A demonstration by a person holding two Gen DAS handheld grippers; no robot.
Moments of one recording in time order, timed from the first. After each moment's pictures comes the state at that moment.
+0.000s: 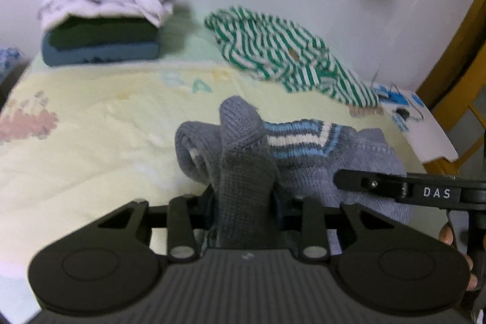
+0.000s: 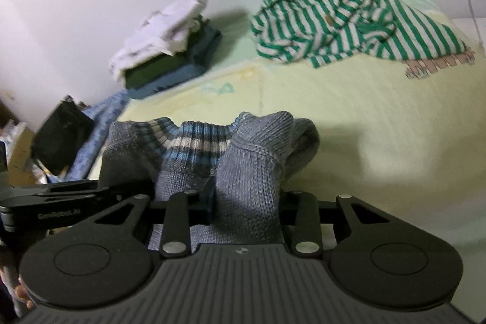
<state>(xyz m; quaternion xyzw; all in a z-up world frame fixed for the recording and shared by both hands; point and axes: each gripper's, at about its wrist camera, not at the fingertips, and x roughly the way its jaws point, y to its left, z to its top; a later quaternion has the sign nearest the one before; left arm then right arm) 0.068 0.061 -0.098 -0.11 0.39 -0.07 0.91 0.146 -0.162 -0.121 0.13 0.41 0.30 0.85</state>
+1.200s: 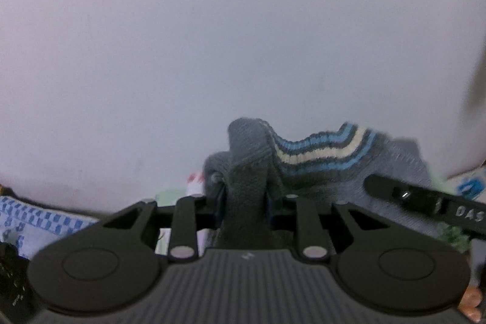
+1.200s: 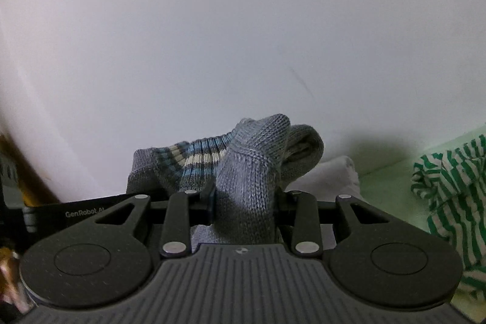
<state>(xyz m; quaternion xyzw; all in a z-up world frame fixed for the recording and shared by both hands) 0.310 0.312 0.026 -0.04 0.33 0.05 0.94 0.359 0.084 -0.015 0.20 0.28 0.35 0.87</state>
